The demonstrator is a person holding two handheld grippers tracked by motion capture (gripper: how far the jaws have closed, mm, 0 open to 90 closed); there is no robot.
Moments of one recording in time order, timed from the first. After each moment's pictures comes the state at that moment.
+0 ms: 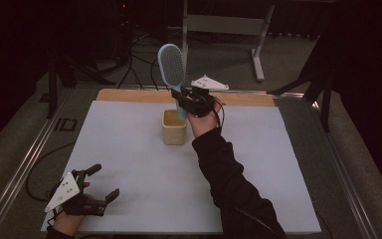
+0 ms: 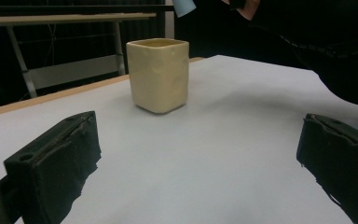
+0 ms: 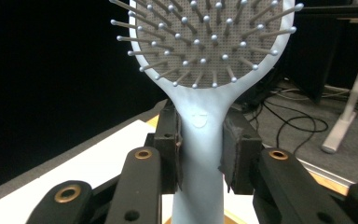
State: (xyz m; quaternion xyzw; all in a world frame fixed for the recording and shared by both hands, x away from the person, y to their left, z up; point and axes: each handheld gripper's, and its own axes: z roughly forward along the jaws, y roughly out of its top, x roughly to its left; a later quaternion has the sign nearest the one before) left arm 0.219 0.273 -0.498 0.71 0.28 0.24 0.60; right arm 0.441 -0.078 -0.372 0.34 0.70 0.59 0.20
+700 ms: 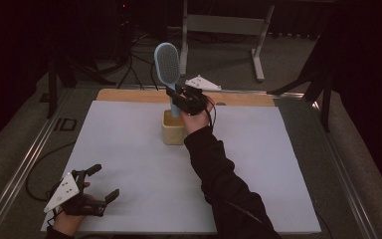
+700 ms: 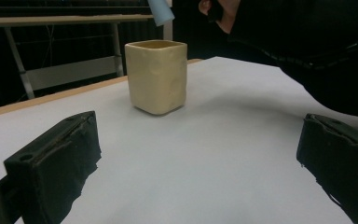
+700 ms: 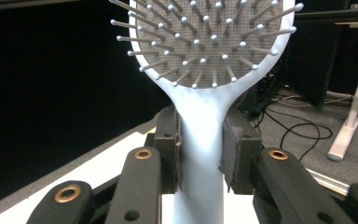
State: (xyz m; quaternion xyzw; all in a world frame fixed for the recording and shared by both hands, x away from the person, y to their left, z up) left arm 0.219 0.273 -0.498 0.71 0.28 0.24 0.60; right arm 0.458 -0.061 -0.391 0.35 0.69 0.60 0.21
